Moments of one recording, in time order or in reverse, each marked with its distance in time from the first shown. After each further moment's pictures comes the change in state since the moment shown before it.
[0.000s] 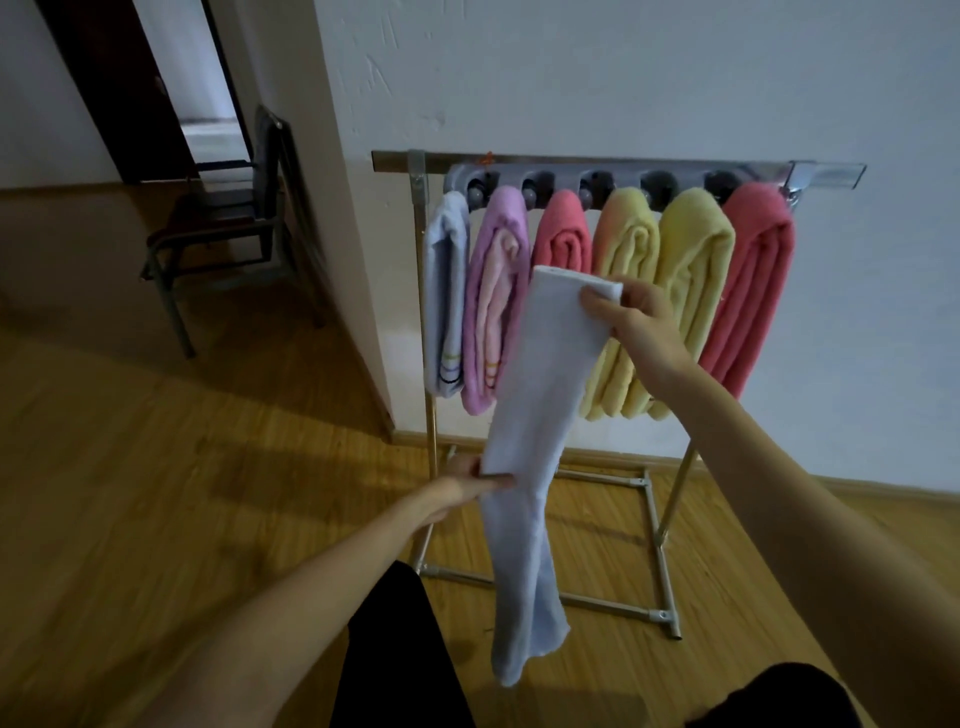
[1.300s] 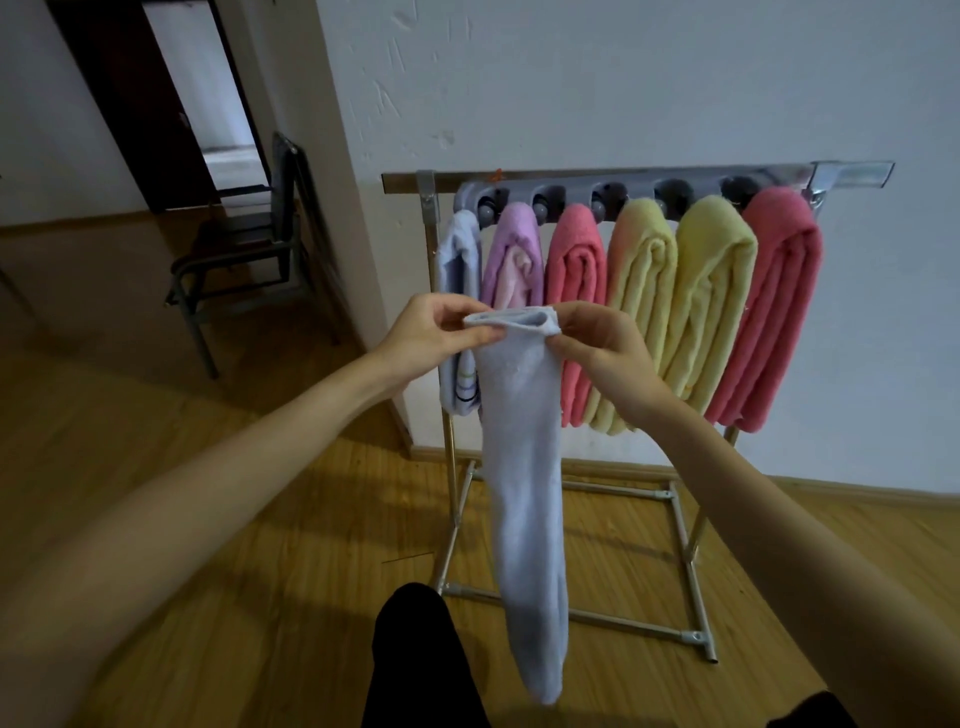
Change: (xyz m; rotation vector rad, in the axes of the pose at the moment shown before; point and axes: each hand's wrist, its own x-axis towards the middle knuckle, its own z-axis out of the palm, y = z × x) left_hand -0.070 0.170 -0.099 0.147 0.195 0.683; right_hand -0.006 0.001 0.036 0.022 -0.213 -0.192
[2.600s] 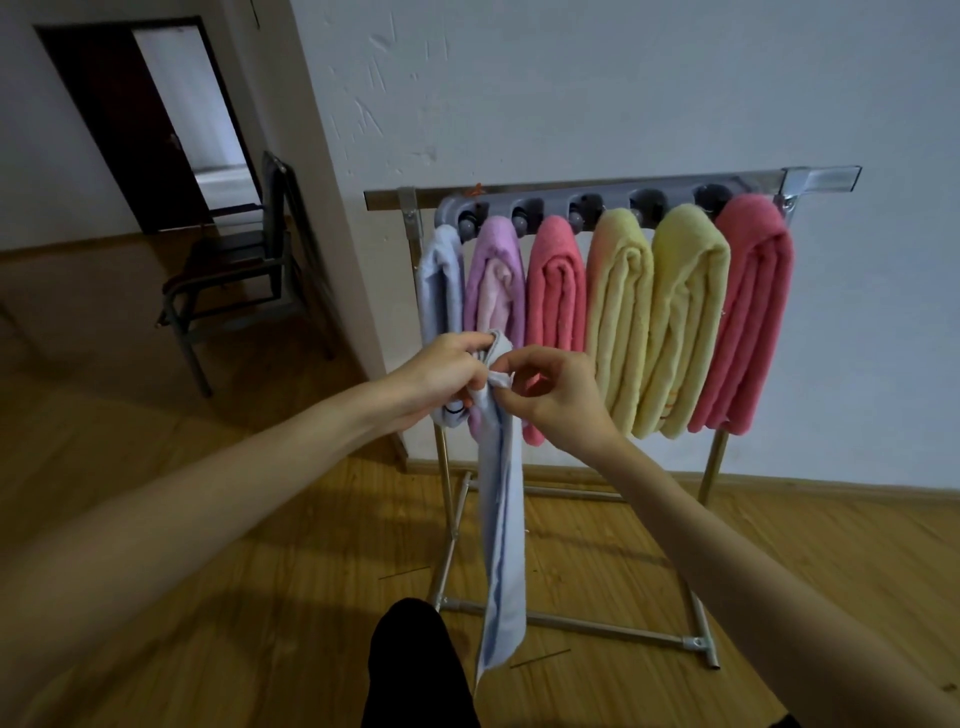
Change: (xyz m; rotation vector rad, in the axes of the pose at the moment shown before) left_hand -0.003 0.020 0.032 -0.020 -0.132 -0.399; right_hand -0.017 0.008 0.029 -0.159 0.092 -0.077
